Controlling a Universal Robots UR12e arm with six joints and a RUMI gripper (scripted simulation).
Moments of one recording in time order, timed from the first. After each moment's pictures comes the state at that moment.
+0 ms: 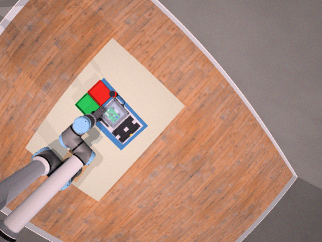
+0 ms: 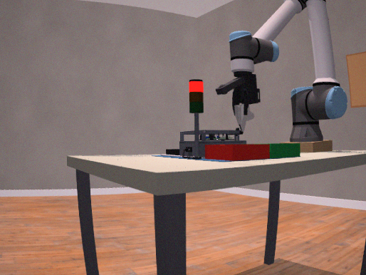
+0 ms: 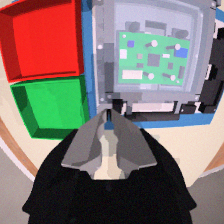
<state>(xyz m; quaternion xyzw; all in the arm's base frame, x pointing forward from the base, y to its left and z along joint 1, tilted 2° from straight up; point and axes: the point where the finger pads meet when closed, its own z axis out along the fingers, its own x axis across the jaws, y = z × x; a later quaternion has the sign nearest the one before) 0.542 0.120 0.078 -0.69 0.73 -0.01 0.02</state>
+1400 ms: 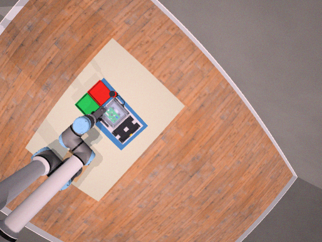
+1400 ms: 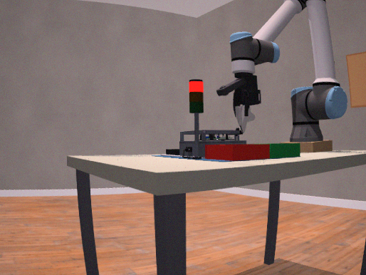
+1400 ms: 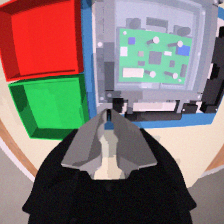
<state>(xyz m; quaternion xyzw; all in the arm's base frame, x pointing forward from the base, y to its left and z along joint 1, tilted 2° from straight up) 0.539 0.120 0.073 -0.69 0.73 -0.01 0.02</state>
